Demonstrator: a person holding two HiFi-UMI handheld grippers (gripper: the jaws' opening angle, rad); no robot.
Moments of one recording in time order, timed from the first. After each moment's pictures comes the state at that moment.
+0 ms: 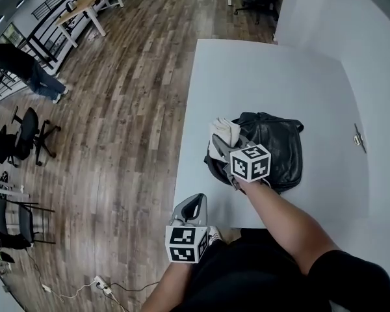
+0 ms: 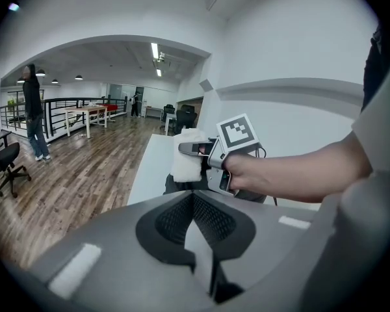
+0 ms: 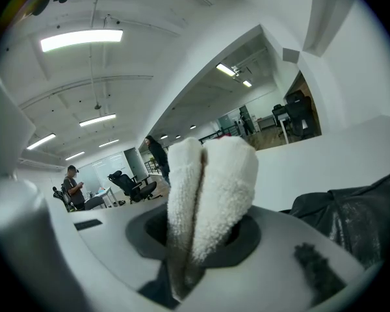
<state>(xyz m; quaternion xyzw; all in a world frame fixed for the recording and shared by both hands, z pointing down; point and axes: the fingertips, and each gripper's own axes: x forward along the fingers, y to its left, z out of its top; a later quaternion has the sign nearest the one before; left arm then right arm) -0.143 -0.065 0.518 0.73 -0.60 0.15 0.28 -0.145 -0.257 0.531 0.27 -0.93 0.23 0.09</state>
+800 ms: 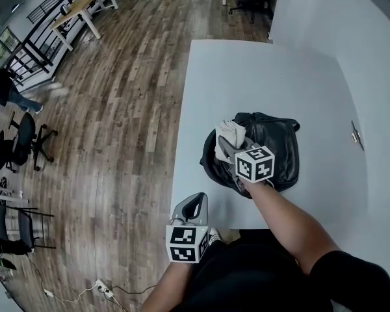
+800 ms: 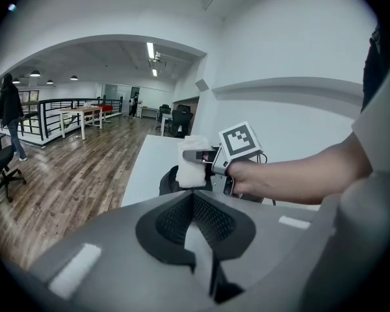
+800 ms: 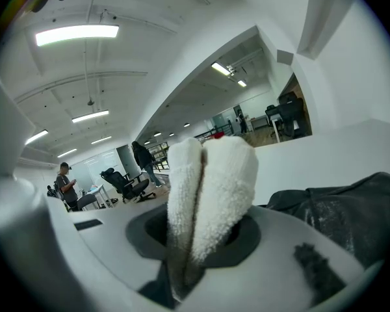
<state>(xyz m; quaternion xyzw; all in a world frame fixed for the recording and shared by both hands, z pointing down) -0.134 -0.078 0.515 0.74 -0.59 0.16 0.27 -0.113 -0.268 0.548 0.30 -0.92 0.23 0.11</state>
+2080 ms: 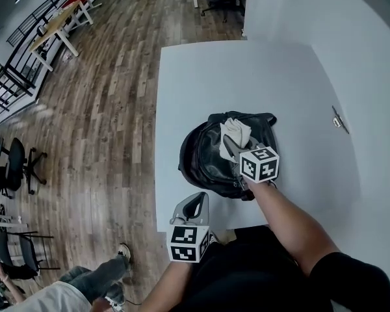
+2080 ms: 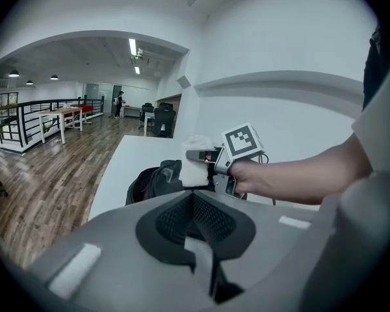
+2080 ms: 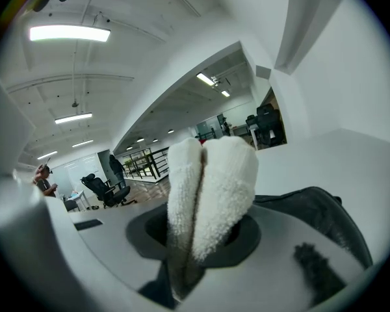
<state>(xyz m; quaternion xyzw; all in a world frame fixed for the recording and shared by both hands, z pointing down) -0.064 -0.101 0.513 0.79 -0.53 0.17 0.26 -0.004 -0.290 0.541 0.38 -0.89 0.22 0.10</state>
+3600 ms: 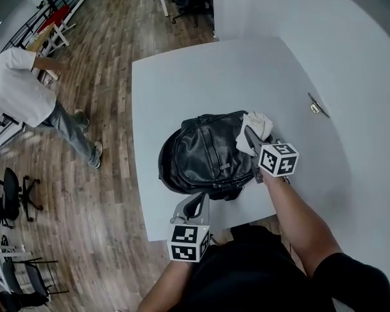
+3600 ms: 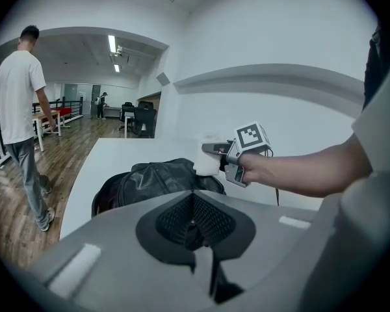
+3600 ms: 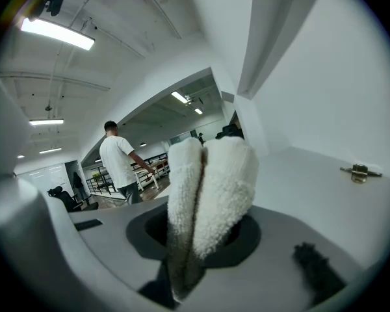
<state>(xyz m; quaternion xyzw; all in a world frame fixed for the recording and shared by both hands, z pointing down) 0.006 -0.108 0.502 0.83 -0.47 0.18 0.23 0.168 -0.303 0.509 0.51 -0.83 0.20 0.05</state>
